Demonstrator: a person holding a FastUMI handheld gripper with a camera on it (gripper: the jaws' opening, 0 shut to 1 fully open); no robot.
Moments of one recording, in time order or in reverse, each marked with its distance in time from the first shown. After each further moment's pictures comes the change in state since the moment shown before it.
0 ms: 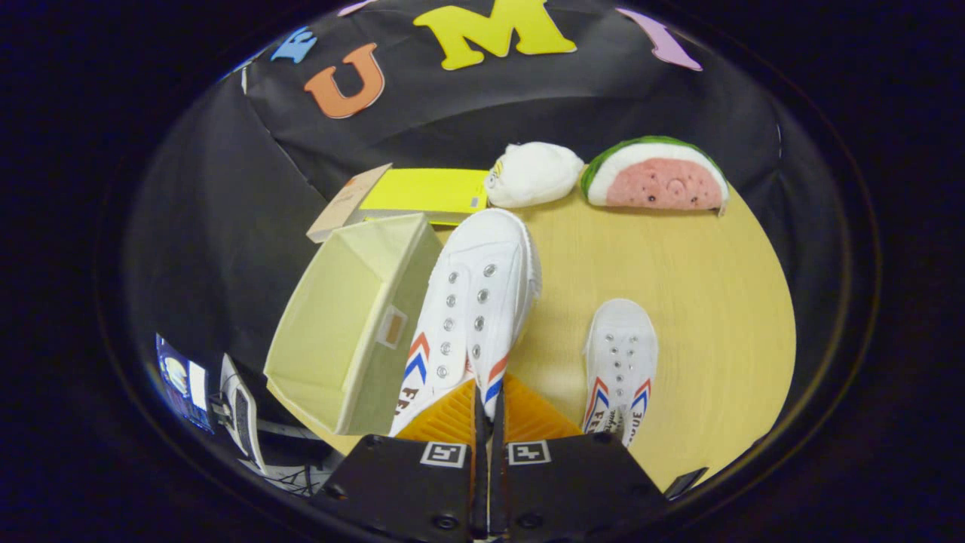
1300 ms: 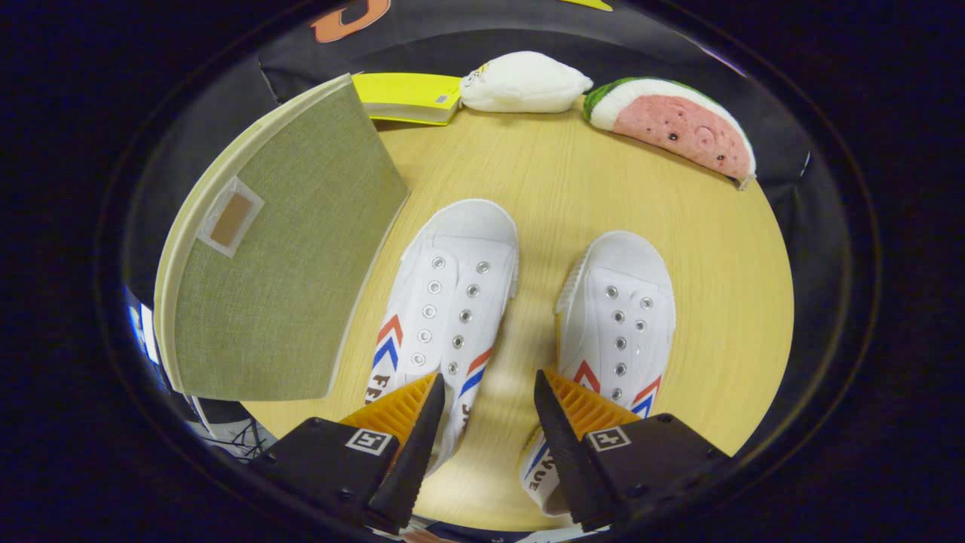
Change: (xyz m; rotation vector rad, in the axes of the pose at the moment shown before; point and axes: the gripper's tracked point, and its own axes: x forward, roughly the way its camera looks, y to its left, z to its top) arm 0.049 -0.022 -0.033 -0.151 0.287 -0.208
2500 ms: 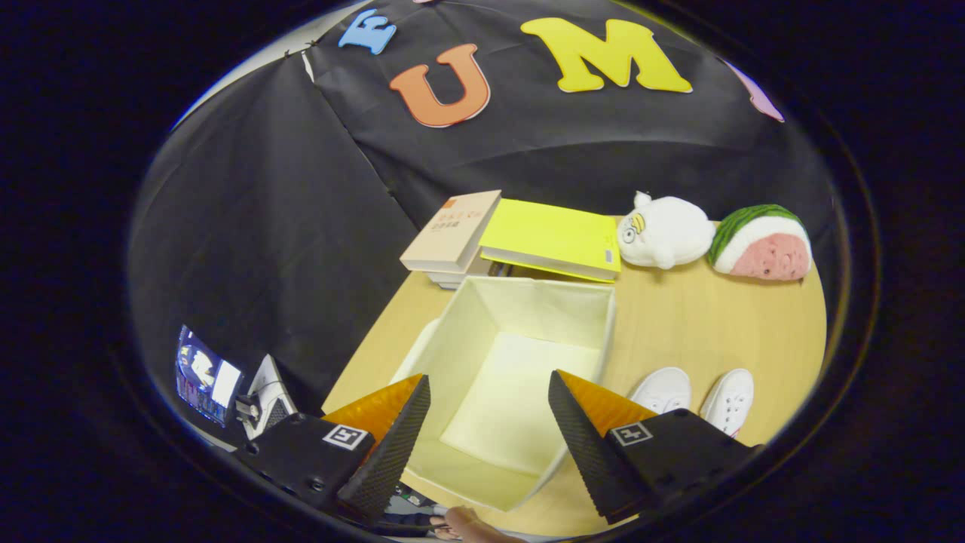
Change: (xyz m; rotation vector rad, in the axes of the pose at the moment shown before) arm -0.161 0.174 0.117 0.021 -0.367 0.340
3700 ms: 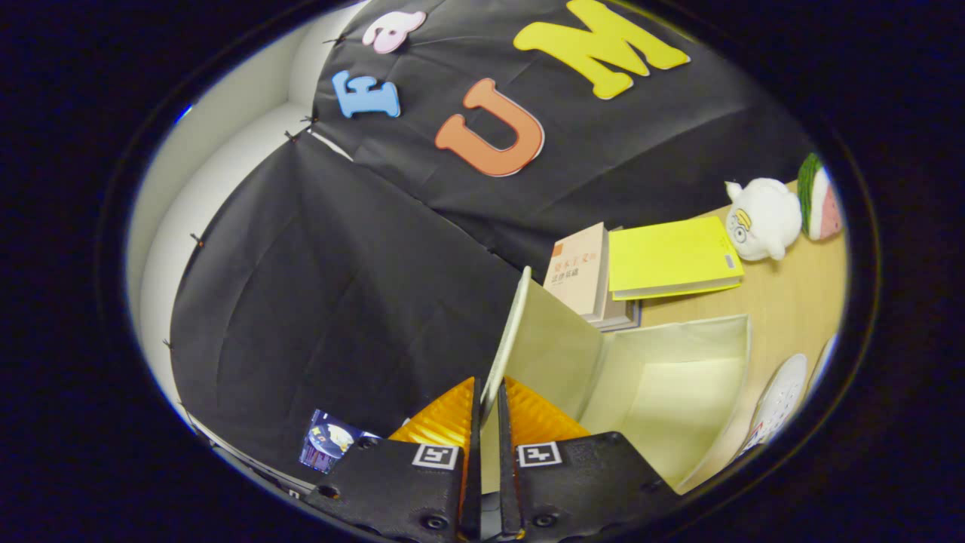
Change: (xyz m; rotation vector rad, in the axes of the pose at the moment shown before) arm -0.033 0.171 0.104 0.156 -0.109 0.498
